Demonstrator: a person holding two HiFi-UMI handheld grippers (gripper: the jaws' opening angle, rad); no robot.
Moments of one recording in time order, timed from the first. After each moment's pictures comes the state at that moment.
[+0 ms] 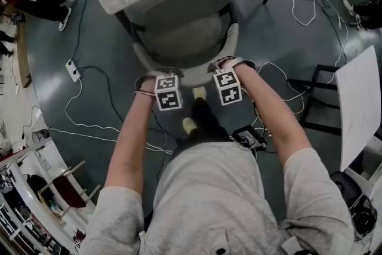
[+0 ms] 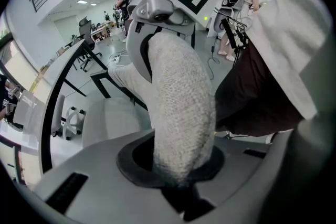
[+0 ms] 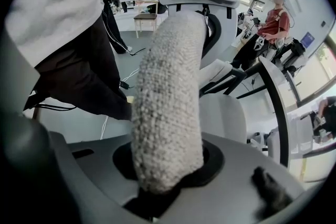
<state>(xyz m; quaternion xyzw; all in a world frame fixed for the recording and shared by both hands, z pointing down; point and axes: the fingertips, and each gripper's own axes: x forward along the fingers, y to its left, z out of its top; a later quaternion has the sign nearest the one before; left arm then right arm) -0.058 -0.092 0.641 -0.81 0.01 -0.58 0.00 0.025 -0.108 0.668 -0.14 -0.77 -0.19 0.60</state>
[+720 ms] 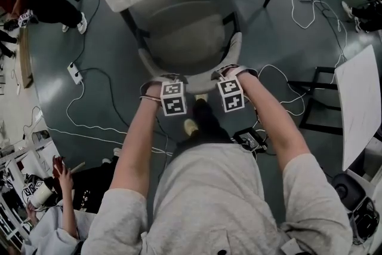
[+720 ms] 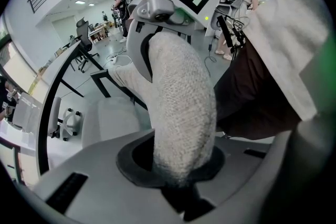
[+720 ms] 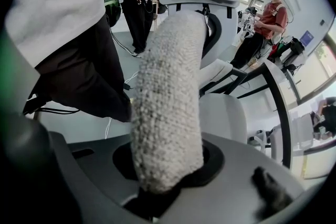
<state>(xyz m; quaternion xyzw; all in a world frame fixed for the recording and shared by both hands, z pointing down) -0.046 -0.044 0.646 -0.81 0.01 -0.59 0.01 0.038 -0.059 0.674 -0.13 -0.77 -0.19 0.60</state>
